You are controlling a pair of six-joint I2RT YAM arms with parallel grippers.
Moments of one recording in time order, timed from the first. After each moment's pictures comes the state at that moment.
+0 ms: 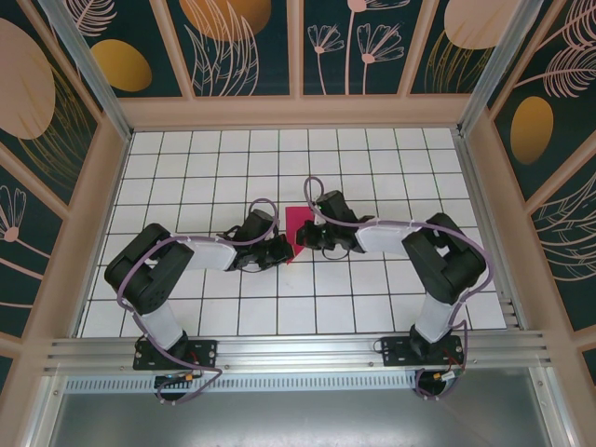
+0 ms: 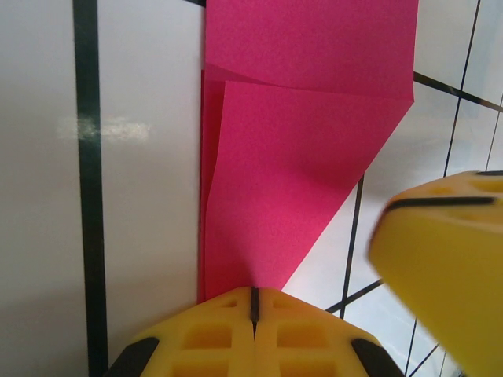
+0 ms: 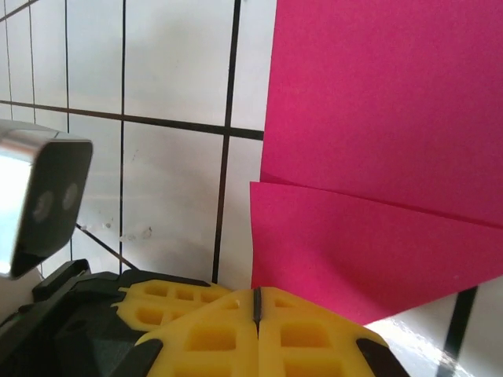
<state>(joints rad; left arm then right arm) -0.67 1.74 0.71 0.15 0.35 -0.99 0.68 1.77 0.88 0.04 -0.41 0.75</state>
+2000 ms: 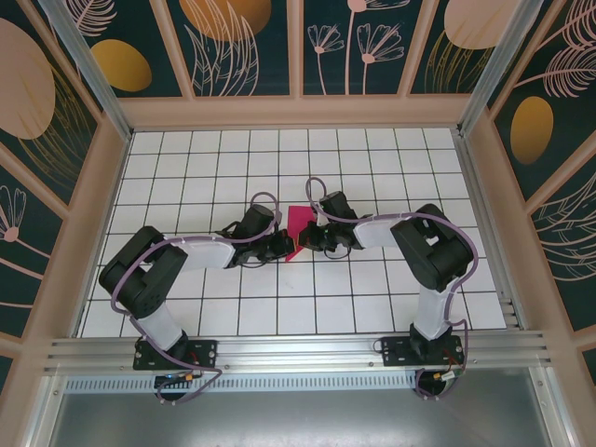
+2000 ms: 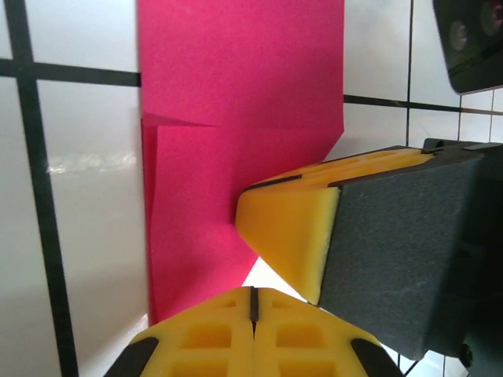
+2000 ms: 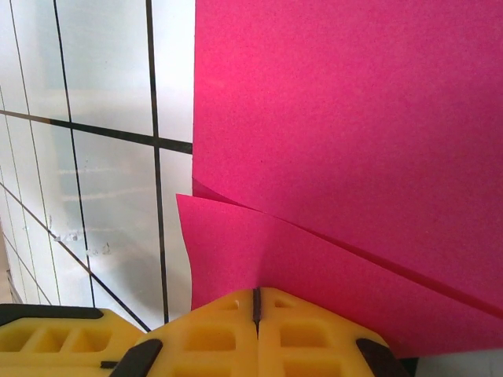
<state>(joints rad) -0.67 1.70 0.74 0.14 0.33 -0.89 0.63 1.87 0.89 0.07 -0.48 0.76</state>
